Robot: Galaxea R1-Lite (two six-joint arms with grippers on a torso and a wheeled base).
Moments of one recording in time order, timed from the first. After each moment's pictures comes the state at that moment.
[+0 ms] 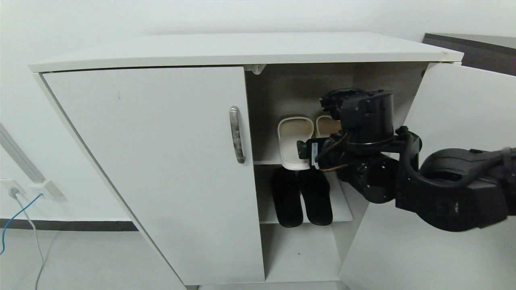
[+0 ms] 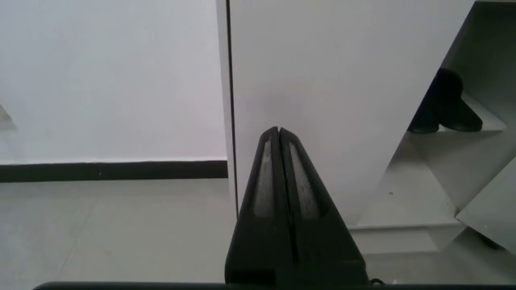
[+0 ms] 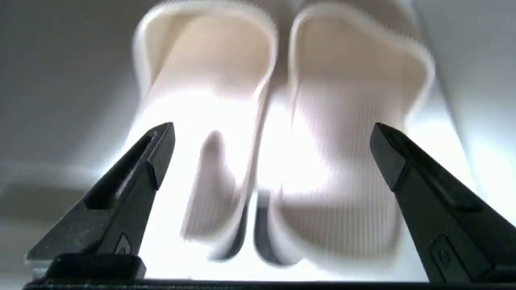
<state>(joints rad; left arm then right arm) 0.00 0.00 0.00 0.00 0.01 -0.02 0.82 1.82 -1.25 -0.35 -0.66 0.16</state>
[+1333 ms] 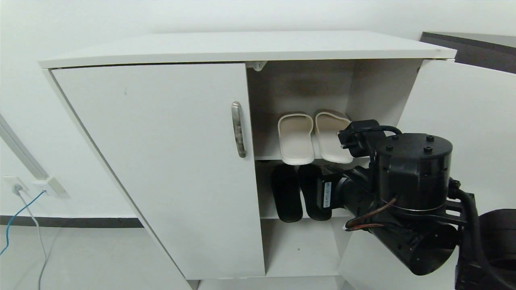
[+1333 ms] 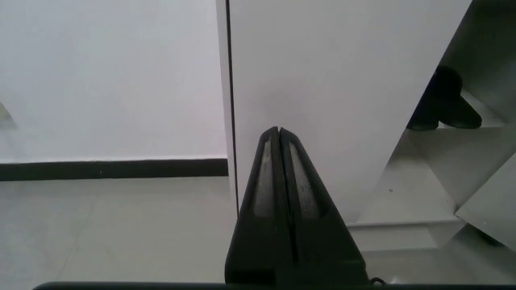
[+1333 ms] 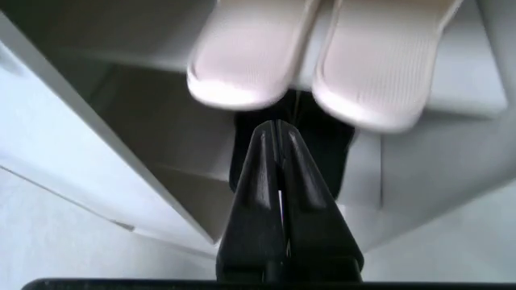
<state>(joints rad) 0.00 0.00 0.00 0.00 0.01 -0.02 0.94 1.68 -0.89 -0.59 -0.64 0.18</state>
